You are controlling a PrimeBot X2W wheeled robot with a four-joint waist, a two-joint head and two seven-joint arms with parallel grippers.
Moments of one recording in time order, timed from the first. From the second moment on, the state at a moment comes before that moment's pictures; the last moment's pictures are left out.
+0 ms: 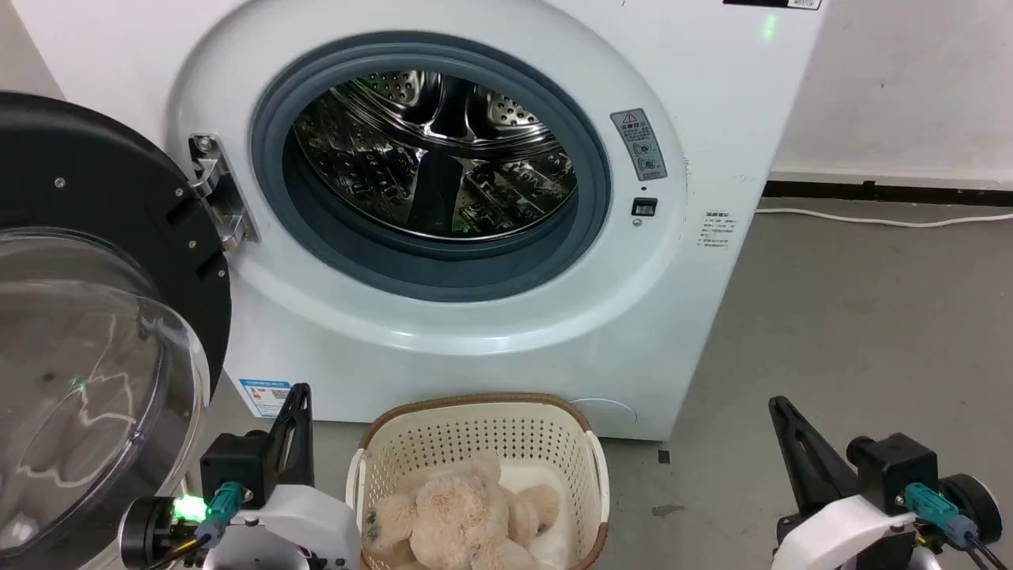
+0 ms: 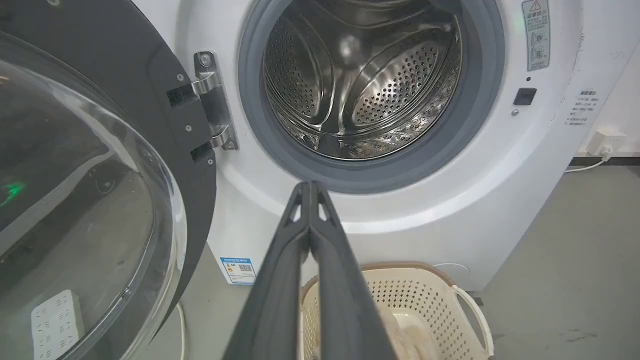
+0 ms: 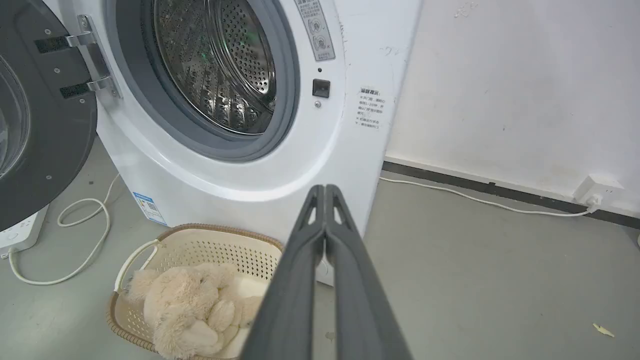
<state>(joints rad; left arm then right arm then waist) -0.01 0.05 0.00 0.00 0.00 0.00 0.00 0.01 -0.05 0.00 0.00 0.01 0.13 0.00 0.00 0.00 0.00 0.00</state>
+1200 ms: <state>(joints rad) -0.01 0.05 0.00 0.00 0.00 0.00 0.00 0.01 -0.05 0.00 0.00 0.01 0.13 0.00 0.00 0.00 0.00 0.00</state>
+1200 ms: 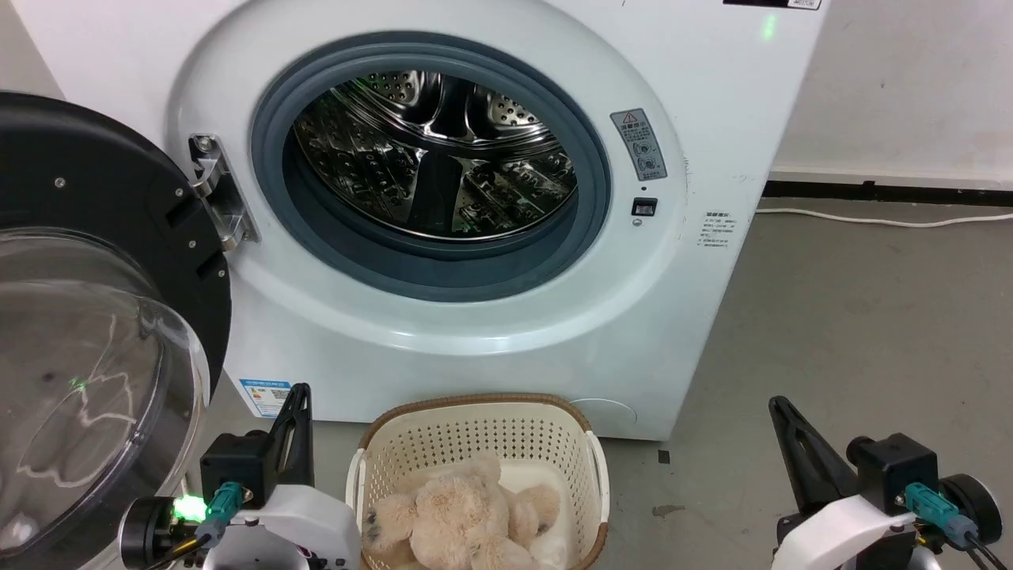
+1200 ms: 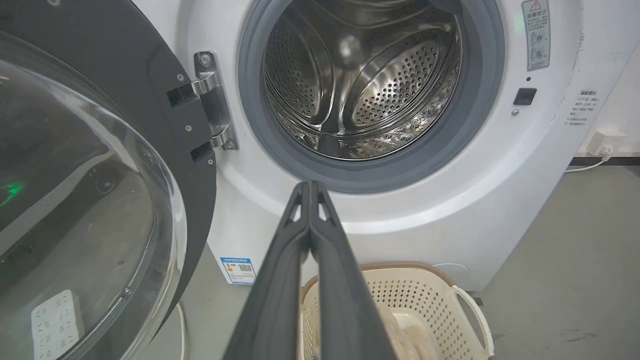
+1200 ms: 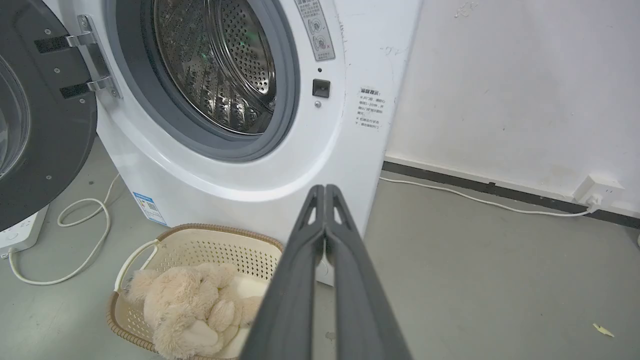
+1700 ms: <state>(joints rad) -0.01 0.05 0.00 0.00 0.00 0.00 0.00 0.01 -0.05 0.00 0.00 0.01 0.13 0.00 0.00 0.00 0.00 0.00</state>
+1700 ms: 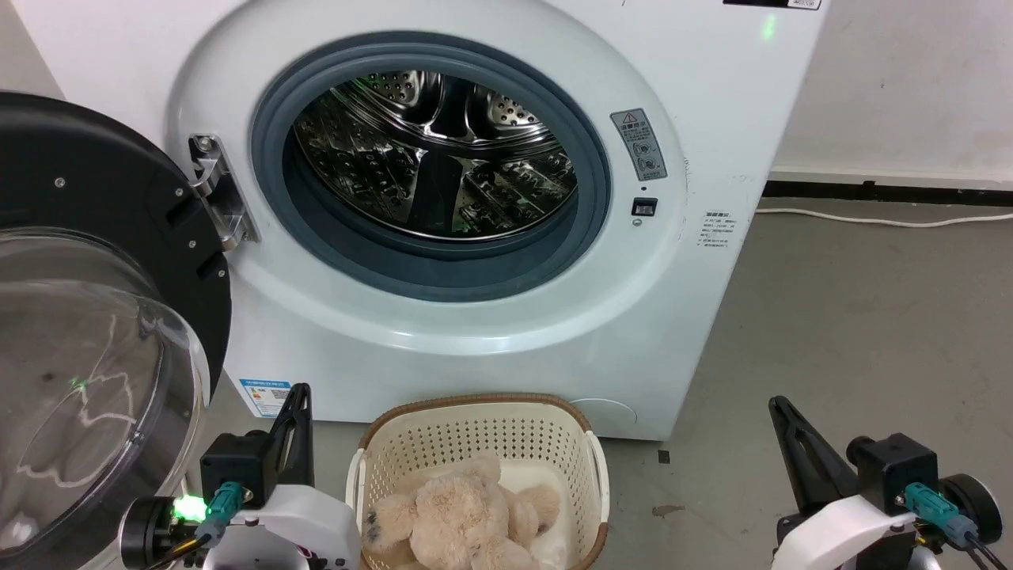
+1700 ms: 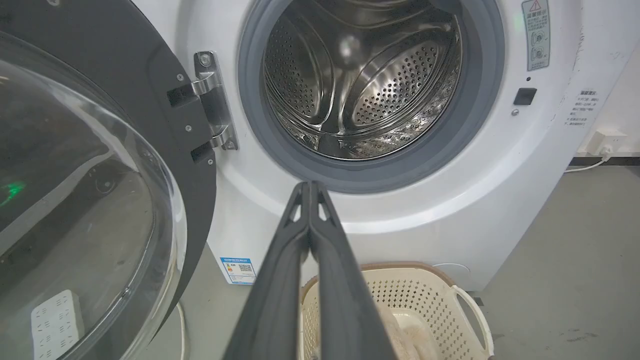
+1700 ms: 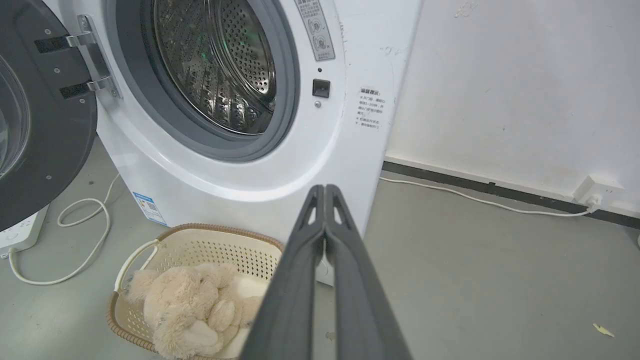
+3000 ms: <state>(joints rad) -0.02 0.05 -0.06 0.04 -0.10 0.01 -0.05 0.02 -0.05 0.00 0.01 0.08 0.13 -0.04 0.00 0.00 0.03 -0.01</state>
